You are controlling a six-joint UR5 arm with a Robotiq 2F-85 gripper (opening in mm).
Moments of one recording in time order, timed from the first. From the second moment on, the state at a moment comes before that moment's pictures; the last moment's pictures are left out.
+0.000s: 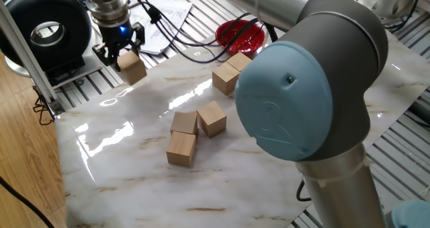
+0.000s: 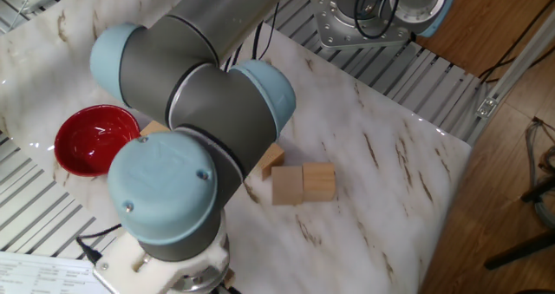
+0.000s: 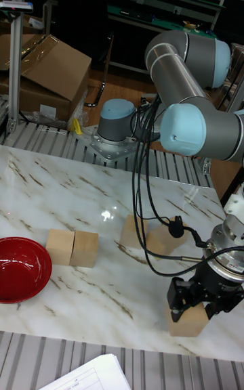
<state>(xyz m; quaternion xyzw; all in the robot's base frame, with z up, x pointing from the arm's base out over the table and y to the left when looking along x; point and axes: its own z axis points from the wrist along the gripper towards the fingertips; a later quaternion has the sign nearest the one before) 0.759 0.179 0.088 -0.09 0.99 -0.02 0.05</state>
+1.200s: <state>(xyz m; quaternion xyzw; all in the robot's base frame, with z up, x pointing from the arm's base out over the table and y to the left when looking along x) 0.800 0.189 0.103 -0.44 0.89 -0.07 0.12</state>
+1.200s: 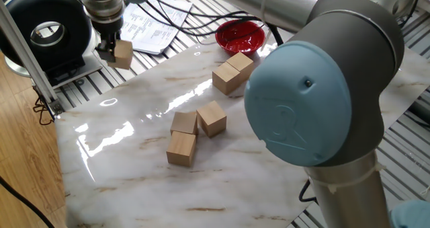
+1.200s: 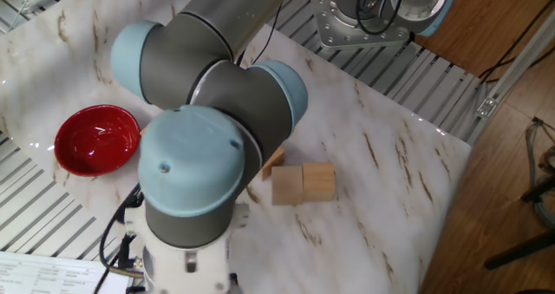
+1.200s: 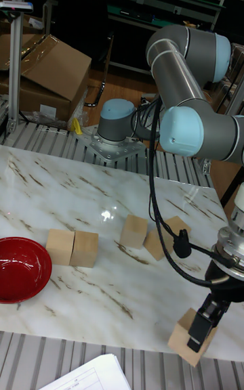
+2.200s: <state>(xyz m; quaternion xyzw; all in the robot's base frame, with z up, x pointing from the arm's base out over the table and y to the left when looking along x) 0.790 0.172 0.104 -0.59 0.79 -0.09 0.11</state>
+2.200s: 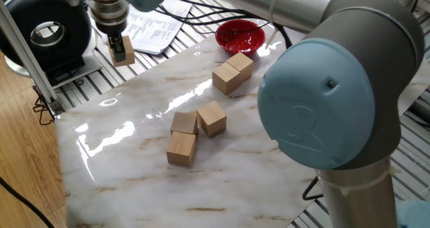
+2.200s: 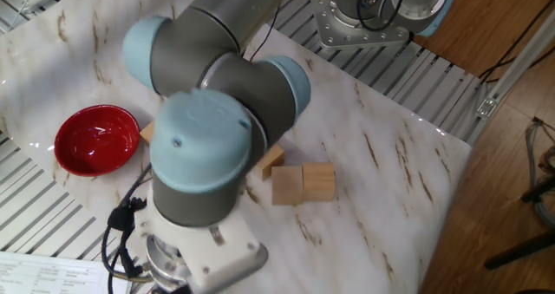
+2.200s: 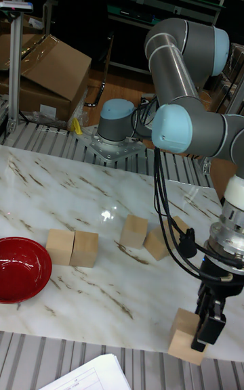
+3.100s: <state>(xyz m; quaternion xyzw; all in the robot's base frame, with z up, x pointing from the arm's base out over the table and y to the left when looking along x) 0.767 0.126 0.131 -0.63 0.77 -0.05 0.08</state>
